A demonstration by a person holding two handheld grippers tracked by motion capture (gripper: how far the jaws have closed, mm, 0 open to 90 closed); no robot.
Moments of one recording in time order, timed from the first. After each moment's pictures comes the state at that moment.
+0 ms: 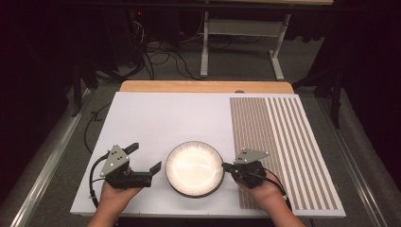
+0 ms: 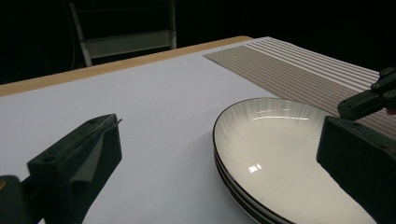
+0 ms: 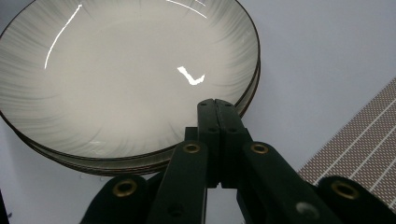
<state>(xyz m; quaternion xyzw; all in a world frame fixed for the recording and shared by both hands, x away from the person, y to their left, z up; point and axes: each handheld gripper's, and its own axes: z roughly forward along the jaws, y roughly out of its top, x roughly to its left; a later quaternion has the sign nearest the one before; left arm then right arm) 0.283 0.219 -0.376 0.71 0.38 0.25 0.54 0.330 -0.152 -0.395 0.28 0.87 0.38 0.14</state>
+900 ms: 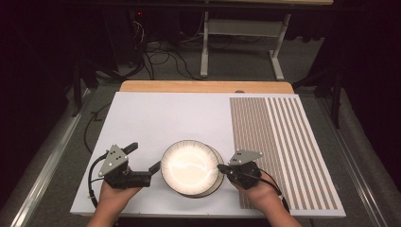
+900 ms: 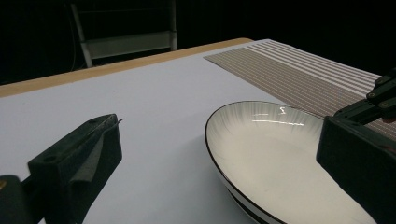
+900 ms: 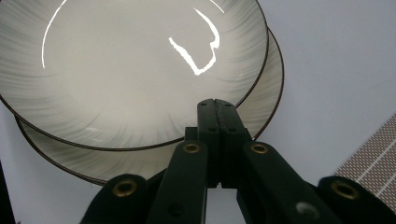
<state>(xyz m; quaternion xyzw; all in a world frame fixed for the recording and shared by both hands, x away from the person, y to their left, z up) 0.282 0.220 -0.375 0.71 0.38 0.25 0.54 0.329 -0.139 -0.398 0.26 0.88 0.38 0.14</state>
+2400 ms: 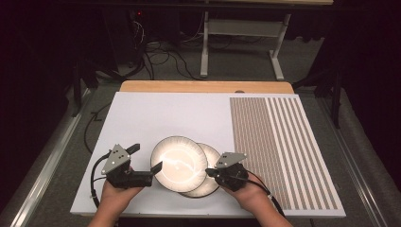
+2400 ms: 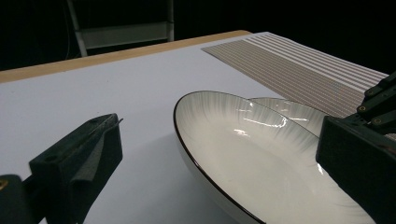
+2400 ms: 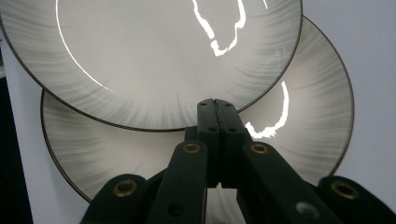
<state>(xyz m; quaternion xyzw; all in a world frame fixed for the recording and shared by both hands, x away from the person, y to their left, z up) 0.286 0.217 -0.379 0.71 0.39 0.23 0.53 0.326 -0.107 -0.405 0.23 0.89 0.38 0.11</state>
